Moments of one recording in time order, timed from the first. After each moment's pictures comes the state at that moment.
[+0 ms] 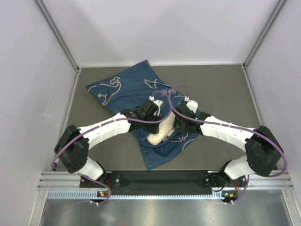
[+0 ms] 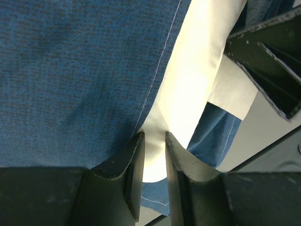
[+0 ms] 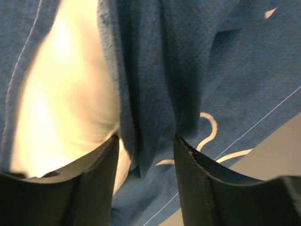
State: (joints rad) left arm -0.82 1.53 1.05 -0.47 0.05 -0.44; right arm 0.79 1.42 0.89 -0.48 0.32 0.92
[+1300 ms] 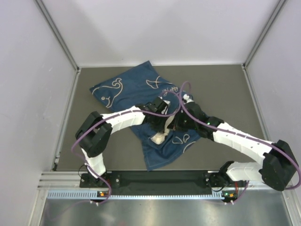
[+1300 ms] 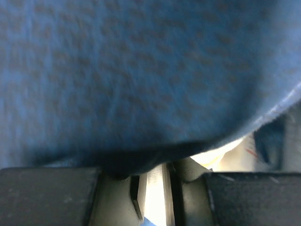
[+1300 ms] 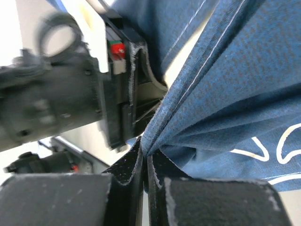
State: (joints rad) left arm -0.81 1.79 1.20 -0.47 0.11 -0.46; right arm 0.79 1.23 0.80 -0.27 -0.03 0.88
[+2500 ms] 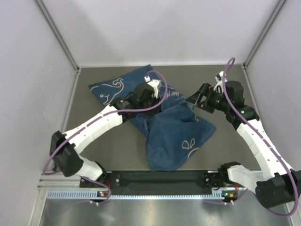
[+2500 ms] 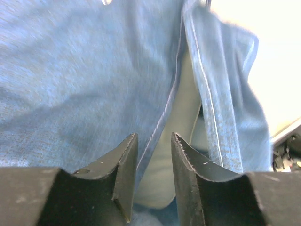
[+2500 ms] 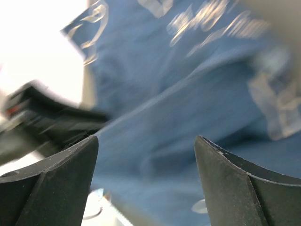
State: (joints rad) left arm -0.78 1.48 1.32 -0.57 0.01 -0.43; right arm 0.25 1.05 1.00 -0.44 -0.43 0.70
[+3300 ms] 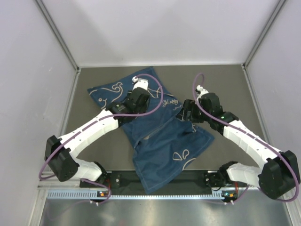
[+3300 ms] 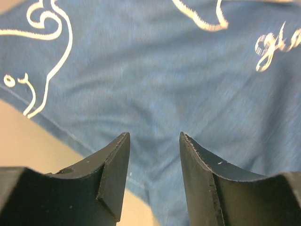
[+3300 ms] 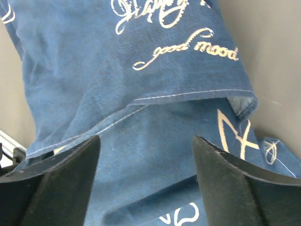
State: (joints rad) left arm -0.77 1.38 1.22 -0.62 -0.53 -0.33; right arm 0.45 1.15 0.80 -0.31 -0.20 0.54
